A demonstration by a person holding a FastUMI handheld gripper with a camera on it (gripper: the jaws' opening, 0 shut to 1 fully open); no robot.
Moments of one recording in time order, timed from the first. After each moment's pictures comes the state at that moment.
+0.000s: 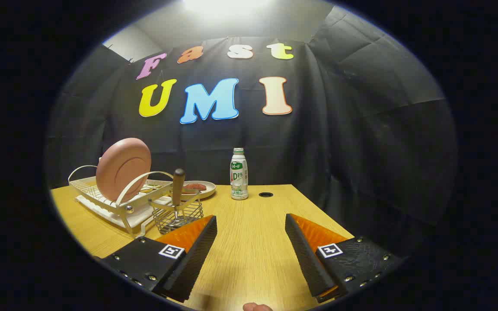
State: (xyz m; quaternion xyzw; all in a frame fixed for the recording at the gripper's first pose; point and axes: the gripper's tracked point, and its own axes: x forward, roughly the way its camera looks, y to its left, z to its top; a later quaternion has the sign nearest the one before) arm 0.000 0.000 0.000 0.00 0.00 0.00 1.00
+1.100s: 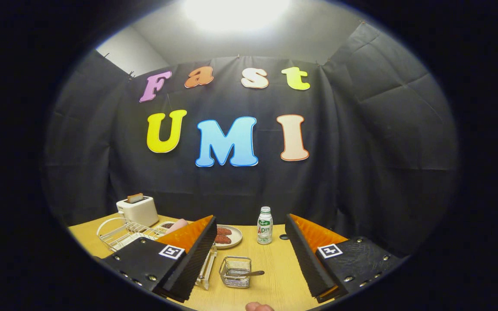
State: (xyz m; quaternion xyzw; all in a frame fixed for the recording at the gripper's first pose) arm -0.044 0.115 0.227 0.00 -0.04 0.00 1.00
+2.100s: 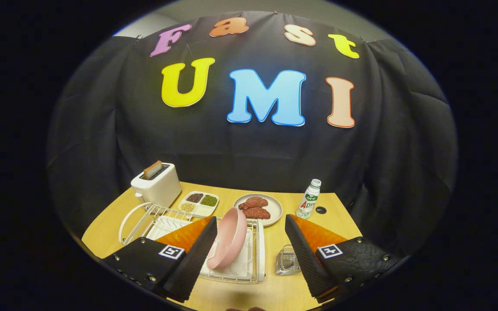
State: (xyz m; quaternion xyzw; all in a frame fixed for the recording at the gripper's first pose) arm 0.030 0.268 0.211 -0.04 0.18 0.01 0.98
